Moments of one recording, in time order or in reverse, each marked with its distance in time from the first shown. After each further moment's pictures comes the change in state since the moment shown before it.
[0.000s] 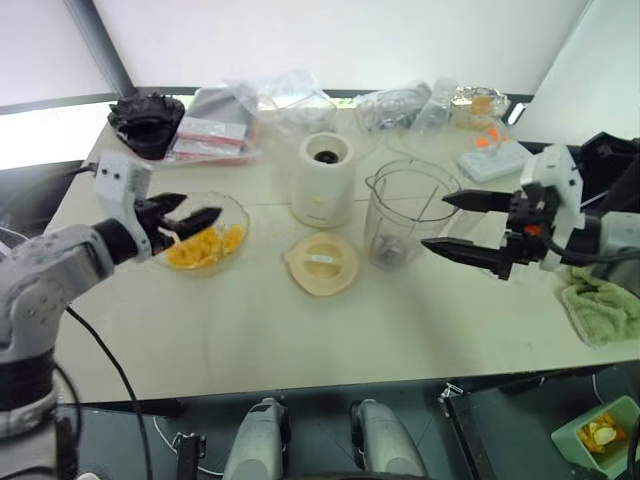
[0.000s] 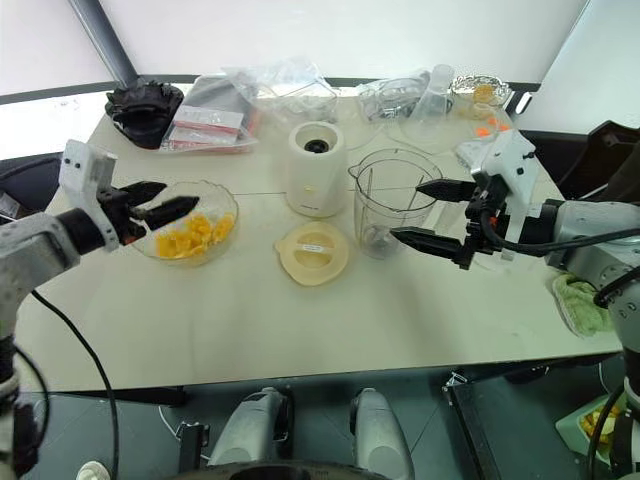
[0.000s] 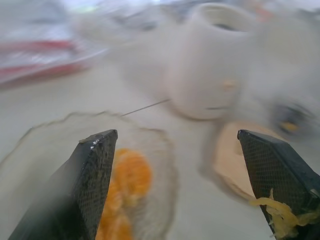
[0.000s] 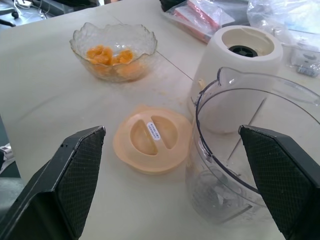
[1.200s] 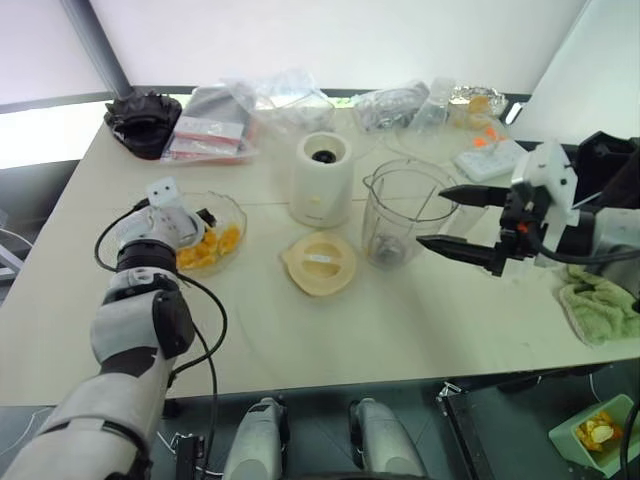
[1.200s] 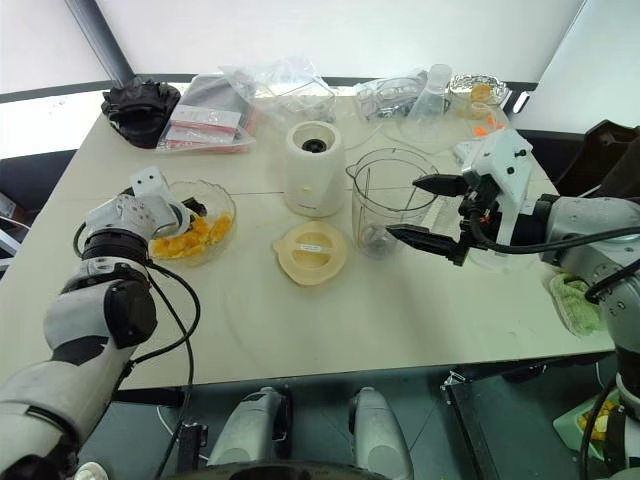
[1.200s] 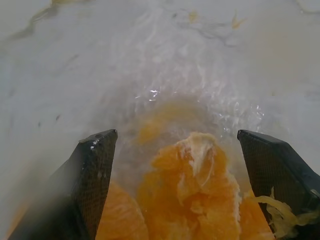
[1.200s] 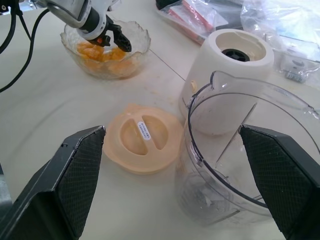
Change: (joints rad) left arm -0.616 -0.352 0.115 1.300 0.494 -0.403 0.508; right arm -0.023 0.008 0.023 -0.025 -0.061 -0.008 -0.021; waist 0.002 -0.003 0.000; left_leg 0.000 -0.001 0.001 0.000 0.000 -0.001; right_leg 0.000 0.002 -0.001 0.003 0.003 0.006
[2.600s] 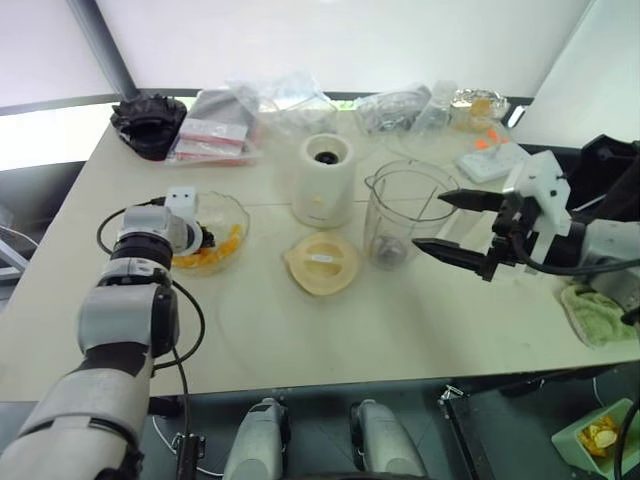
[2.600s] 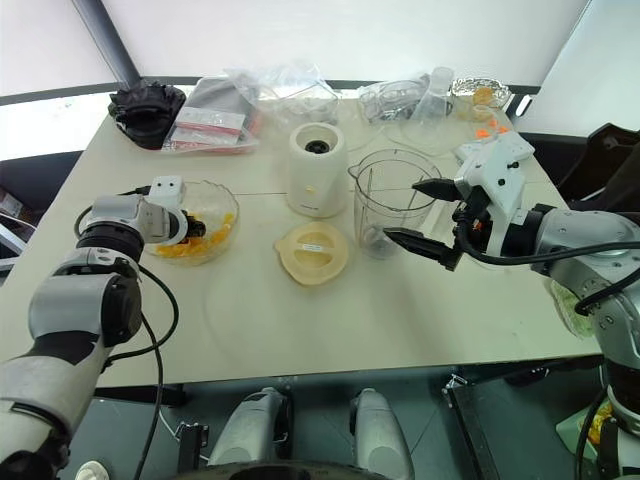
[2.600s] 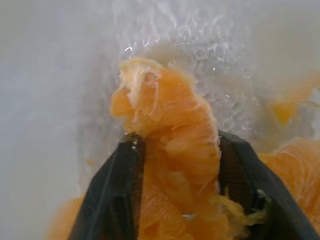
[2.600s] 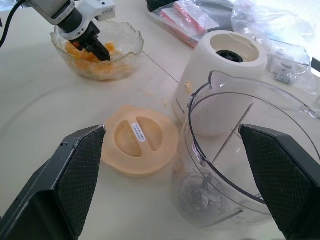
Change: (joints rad) left arm -0.025 0.071 -0.295 0.058 0.227 0.132 -0.448; right arm 0.045 0.038 -0.003 -0.043 -0.027 -0.023 -0.061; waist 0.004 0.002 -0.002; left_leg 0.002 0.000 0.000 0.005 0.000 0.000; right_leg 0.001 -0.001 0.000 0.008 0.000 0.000
